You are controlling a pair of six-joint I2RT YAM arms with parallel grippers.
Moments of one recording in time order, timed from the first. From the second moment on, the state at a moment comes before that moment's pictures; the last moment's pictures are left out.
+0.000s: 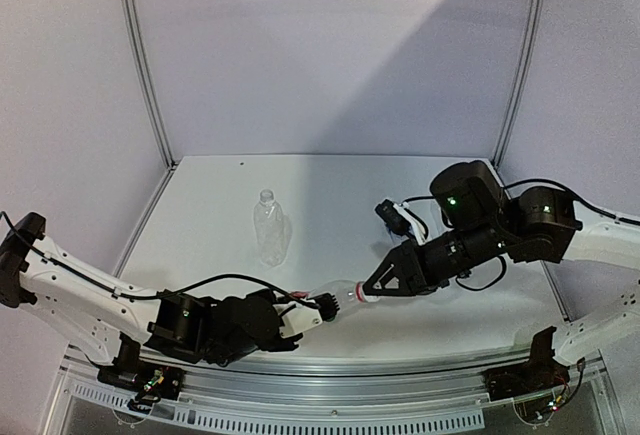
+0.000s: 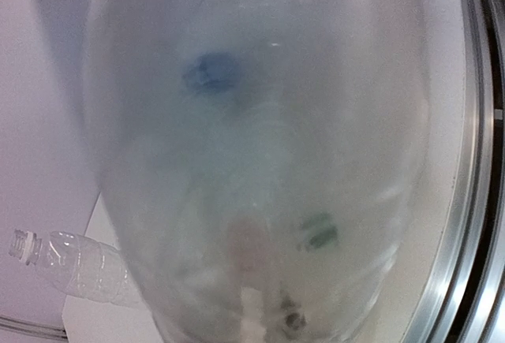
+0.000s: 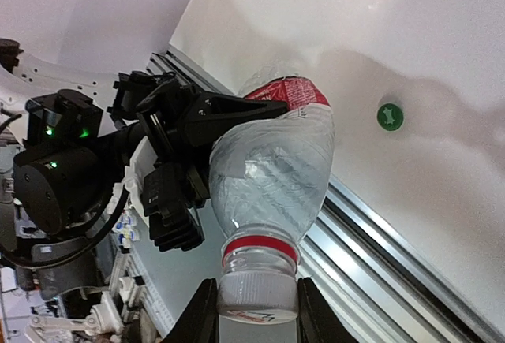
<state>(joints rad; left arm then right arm) -1.51 1.37 0.66 0.10 -0.73 0.26 1.15 1.21 1.12 -0.63 -0.31 0.86</state>
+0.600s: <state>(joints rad) -1.51 1.39 0.67 0.09 -0.72 0.25 1.26 1.45 1.58 -1.28 0.19 0.26</state>
